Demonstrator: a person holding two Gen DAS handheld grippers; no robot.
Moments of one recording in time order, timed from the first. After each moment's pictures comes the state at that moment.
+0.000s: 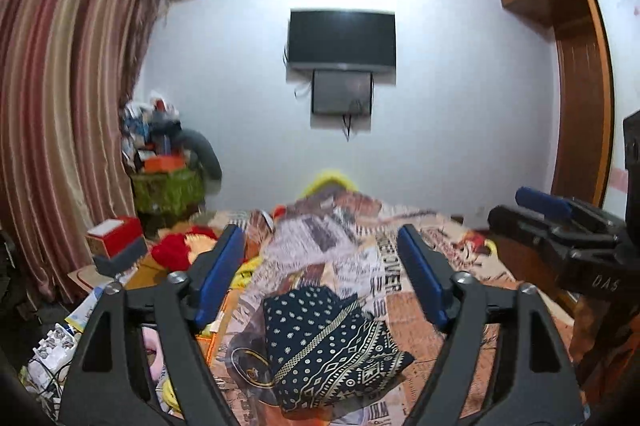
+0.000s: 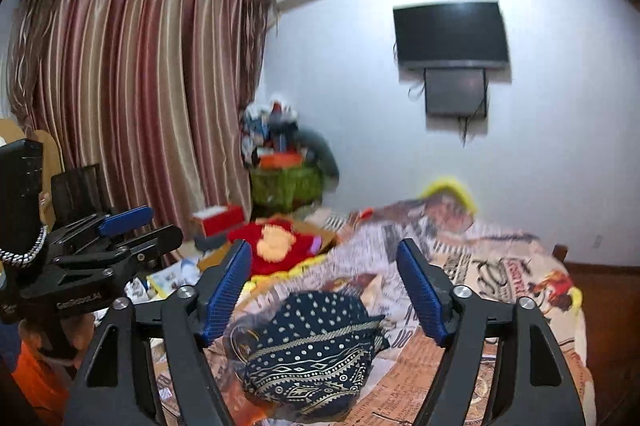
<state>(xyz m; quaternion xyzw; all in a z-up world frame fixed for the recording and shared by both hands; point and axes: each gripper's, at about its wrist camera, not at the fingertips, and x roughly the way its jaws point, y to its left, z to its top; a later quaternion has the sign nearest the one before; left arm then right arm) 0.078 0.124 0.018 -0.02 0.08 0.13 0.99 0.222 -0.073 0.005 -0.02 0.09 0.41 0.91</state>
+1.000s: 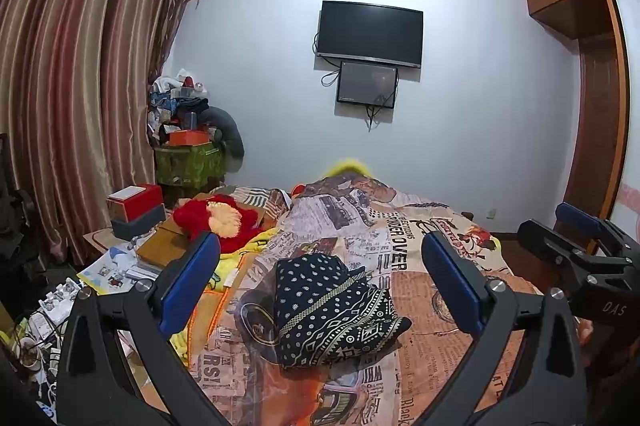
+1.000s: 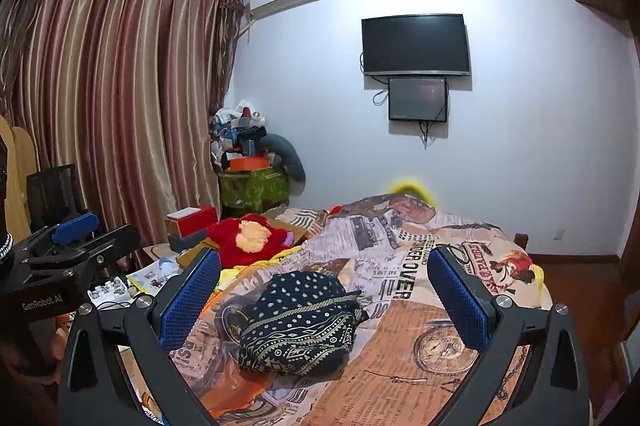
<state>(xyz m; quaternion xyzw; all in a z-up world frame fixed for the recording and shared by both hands) 0.033 0.121 -0.012 -0.07 0.11 0.17 0.98 0.154 -0.096 -0.015 -0.03 0.09 0.35 0.93</state>
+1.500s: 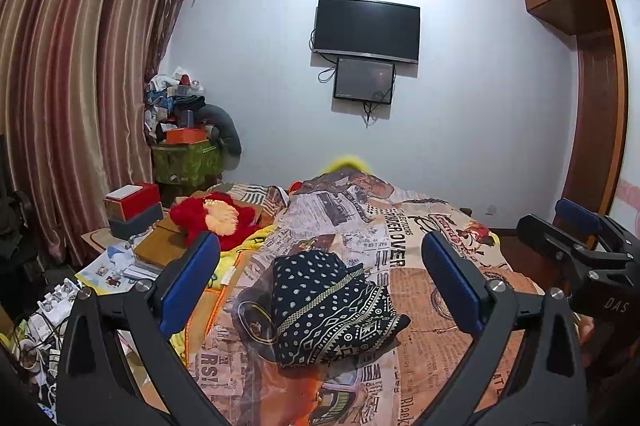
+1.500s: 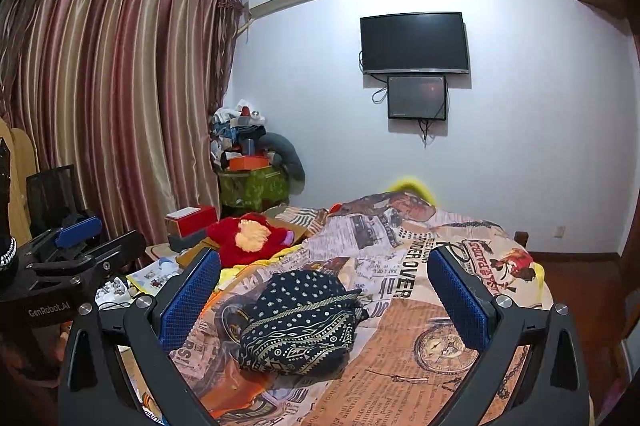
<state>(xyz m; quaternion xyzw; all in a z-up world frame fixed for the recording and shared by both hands) 0.038 0.125 -0.013 -0.06 0.11 0.16 0.98 0.155 -0.096 -0.015 -0.03 0.09 0.35 0.93</state>
